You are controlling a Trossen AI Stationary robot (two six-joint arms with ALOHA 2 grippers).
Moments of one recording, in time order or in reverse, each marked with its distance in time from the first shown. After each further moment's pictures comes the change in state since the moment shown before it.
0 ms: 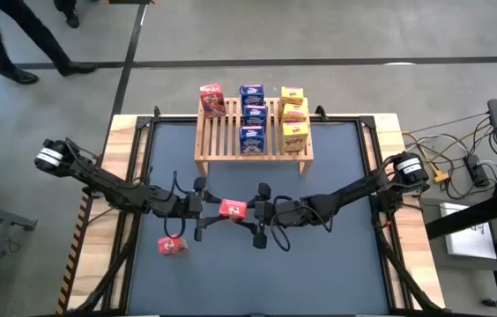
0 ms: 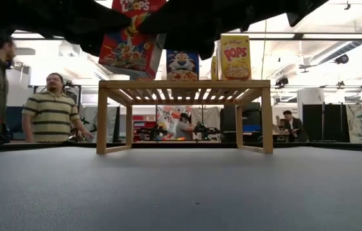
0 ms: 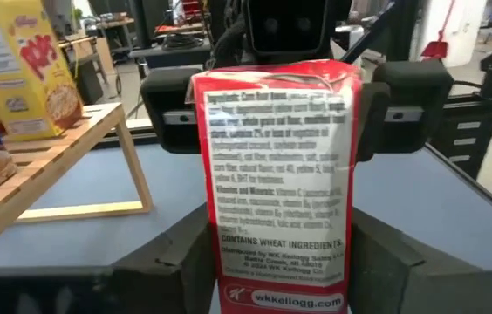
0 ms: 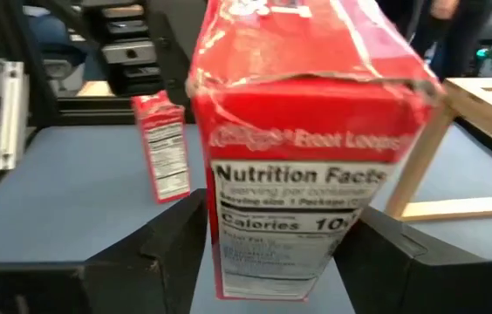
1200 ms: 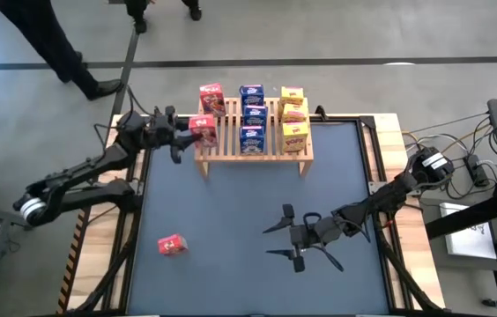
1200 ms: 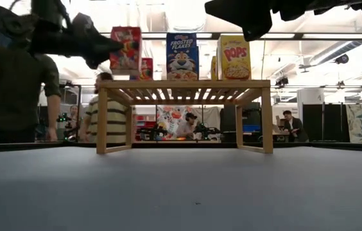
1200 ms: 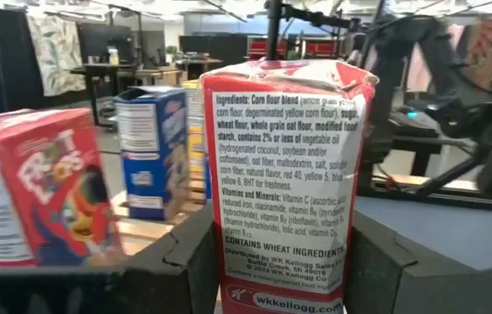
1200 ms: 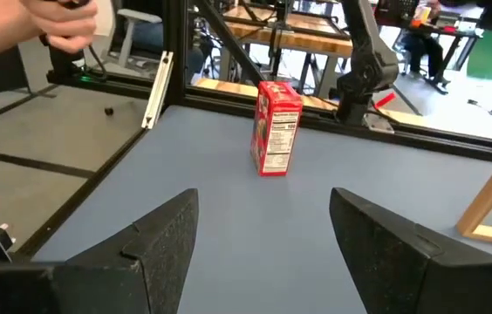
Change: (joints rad) left arm 1.162 -0.343 0.009 -0.198 0.978 -0.041; right arm 0.201 -0.211 -0.302 0.147 -0.029 -0.108
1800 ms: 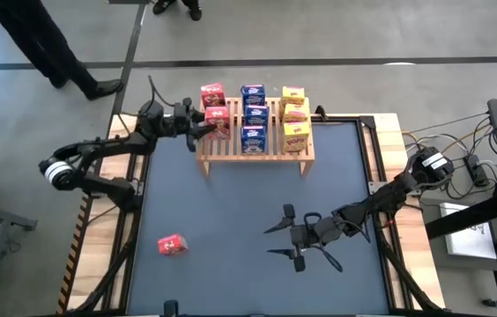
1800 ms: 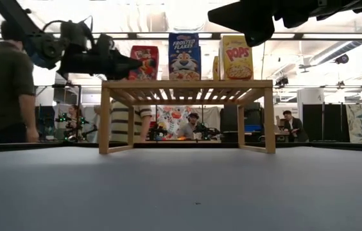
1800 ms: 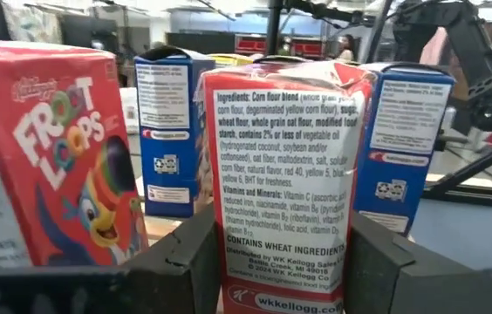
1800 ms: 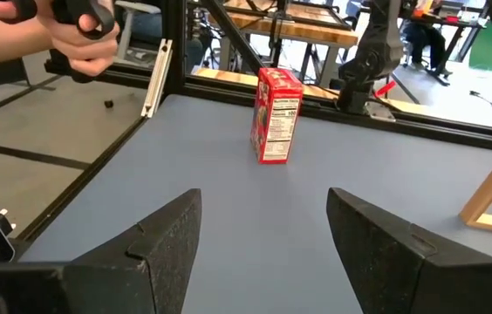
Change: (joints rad) left arm 0.054 0.447 0.080 0.363 0.097 -0.012; right arm 0.000 0.000 -0.018 -0.006 0.000 0.013
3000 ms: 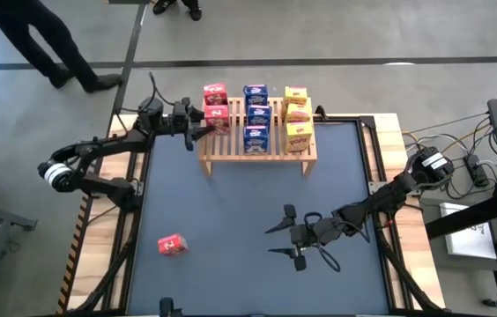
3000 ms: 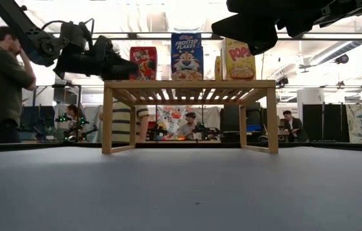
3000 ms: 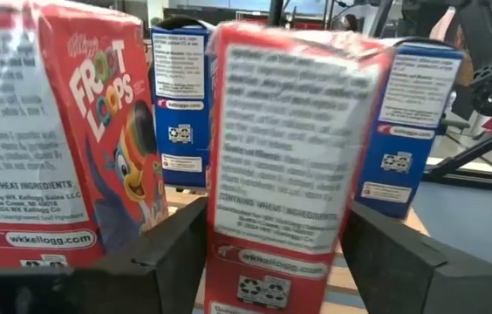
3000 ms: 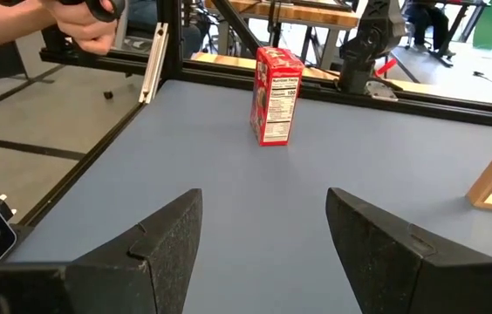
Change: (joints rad) left arm 0.049 -0.011 0.030 -0.123 0.049 0.036; right arm -0.002 0.001 -0.016 -0.025 0.002 0.043
